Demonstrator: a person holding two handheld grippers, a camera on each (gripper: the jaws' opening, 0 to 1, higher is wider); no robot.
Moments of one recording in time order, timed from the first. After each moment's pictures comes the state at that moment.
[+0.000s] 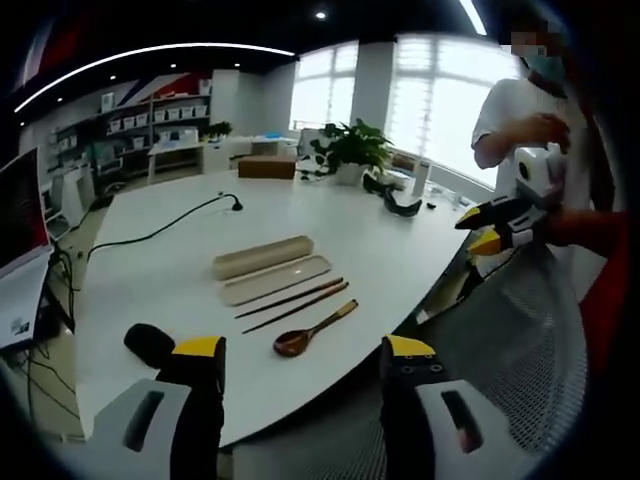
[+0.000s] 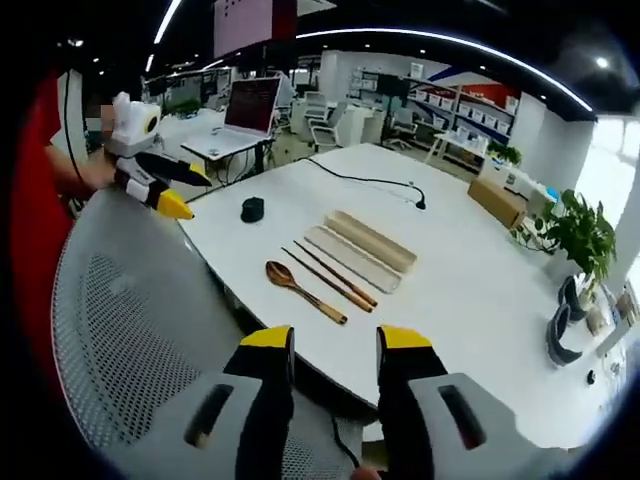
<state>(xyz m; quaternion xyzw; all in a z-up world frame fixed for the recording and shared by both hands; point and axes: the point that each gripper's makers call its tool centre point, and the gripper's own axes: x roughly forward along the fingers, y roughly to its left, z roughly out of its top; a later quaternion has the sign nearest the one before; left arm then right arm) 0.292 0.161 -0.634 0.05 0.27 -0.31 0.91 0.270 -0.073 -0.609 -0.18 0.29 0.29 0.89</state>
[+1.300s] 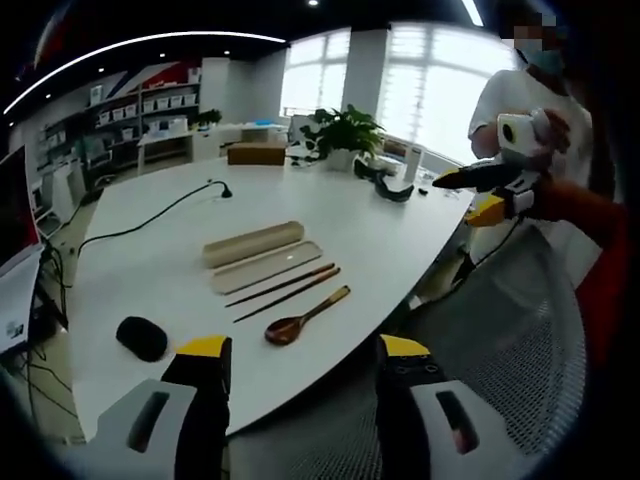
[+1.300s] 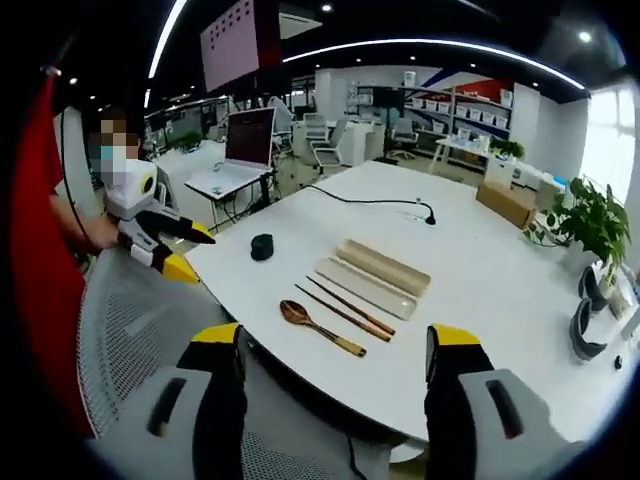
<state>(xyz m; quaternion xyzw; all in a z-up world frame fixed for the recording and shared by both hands) 0.285 0.157 -0.644 0.06 0.30 -0.33 0.89 0.288 -0.057 -0.590 -0.09 0.28 0.31 0.90</state>
